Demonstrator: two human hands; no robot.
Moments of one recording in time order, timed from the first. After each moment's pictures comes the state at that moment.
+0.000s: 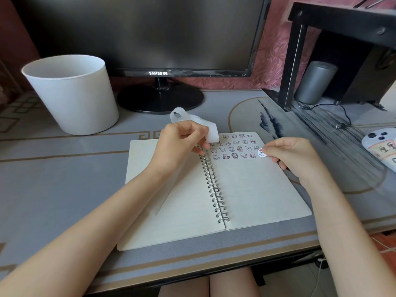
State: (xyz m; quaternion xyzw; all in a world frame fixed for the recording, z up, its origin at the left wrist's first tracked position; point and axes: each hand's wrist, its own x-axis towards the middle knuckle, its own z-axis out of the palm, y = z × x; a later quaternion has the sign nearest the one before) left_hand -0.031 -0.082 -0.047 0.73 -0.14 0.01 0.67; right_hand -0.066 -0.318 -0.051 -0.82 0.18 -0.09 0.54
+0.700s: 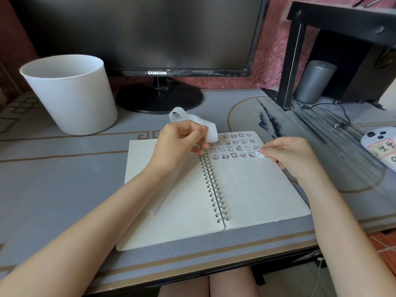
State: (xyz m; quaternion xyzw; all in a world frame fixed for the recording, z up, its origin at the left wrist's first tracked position) left_hand -0.032 -0.083 -0.047 0.73 -0.14 0.01 0.66; right_hand -0.064 -0.320 -0.057 -0.83 0.16 -0.10 0.52
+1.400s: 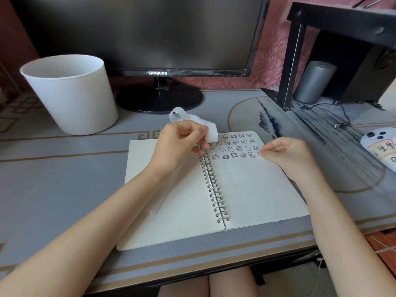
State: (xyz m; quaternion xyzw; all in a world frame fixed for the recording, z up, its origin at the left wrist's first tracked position) left_hand -0.032 -0.082 -0.046 0.74 -0.14 0.01 0.66; right_hand -0.066 -0.317 -0.062 -0.85 0.15 -0.13 0.49
